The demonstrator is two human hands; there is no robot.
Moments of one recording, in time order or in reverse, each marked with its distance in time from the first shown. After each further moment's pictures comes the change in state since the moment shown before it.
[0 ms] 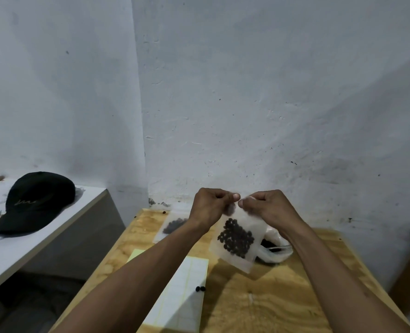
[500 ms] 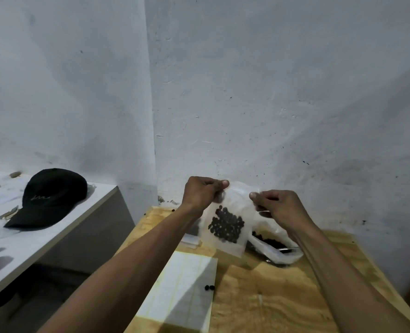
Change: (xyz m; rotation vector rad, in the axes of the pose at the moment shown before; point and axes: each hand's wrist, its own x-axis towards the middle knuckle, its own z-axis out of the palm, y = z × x) left_hand 0.017 0.011 -0.040 -0.017 0.162 -0.063; right_hand 0.005 0.005 0.006 0.170 0.046 0.074
